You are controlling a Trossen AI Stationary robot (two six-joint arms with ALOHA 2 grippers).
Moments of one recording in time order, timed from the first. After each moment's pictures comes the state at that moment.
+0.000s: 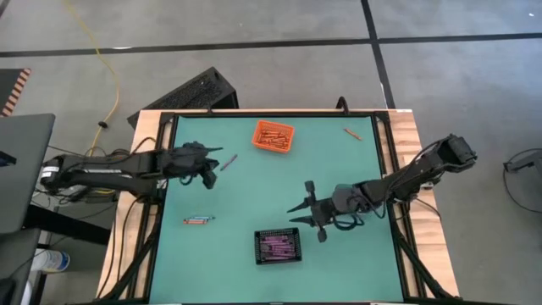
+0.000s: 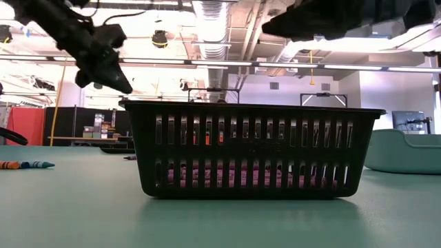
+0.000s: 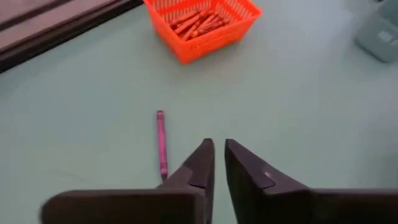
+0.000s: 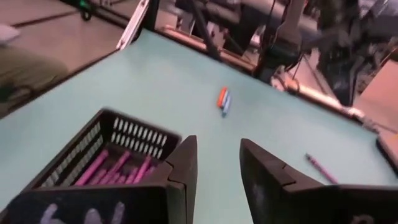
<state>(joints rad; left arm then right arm) 0.13 0.81 0.54 -0.36 -0.33 -0.48 0.35 1.39 0.66 0.48 0.21 -0.28</state>
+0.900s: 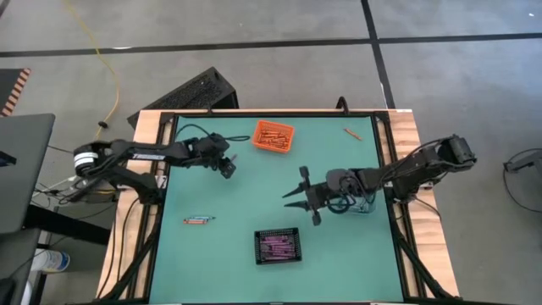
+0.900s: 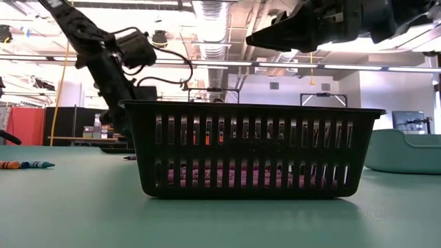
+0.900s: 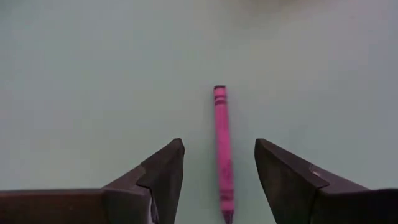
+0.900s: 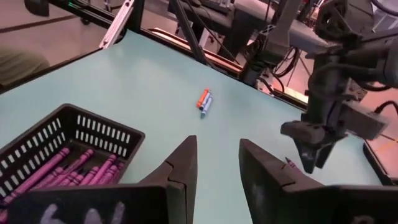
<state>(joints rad) 0.42 1.36 0.57 -0.11 -0.19 -0.34 0.16 1.39 0.66 0.50 0.00 -0.35</state>
